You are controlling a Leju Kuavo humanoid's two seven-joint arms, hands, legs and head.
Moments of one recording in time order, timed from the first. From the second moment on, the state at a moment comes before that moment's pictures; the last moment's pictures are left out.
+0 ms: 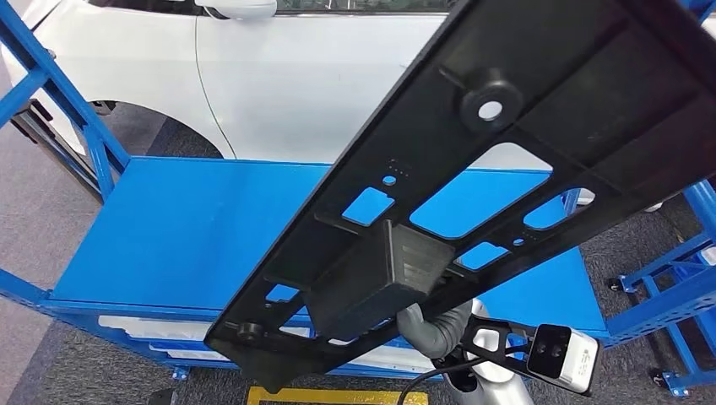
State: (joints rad) left arm -0.06 -0.05 0.42 -0.20 -0.24 0.11 -0.23; right arm -0.17 0.06 0.36 -1.78 -0.17 0.53 -0.70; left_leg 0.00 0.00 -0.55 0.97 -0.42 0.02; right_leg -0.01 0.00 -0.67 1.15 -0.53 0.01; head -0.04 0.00
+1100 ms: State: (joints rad) left arm -0.06 -0.04 0.42 -0.20 -0.29 0.12 -0.17; right arm -0.13 0.00 0.36 -1.81 -0.18 0.50 -0.70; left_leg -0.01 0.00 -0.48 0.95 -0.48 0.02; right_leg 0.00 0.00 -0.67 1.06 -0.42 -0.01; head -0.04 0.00
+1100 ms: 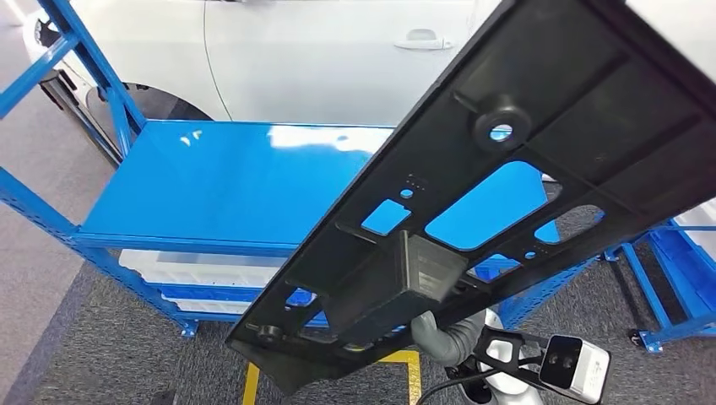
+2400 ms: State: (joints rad) left arm -0.06 -0.06 0.46 -0.20 -0.33 0.13 -0.15; right arm -0.14 -0.02 0.33 -1.79 -0.12 0.52 -0.70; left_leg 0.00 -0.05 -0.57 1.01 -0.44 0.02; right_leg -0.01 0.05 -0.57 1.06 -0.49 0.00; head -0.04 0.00
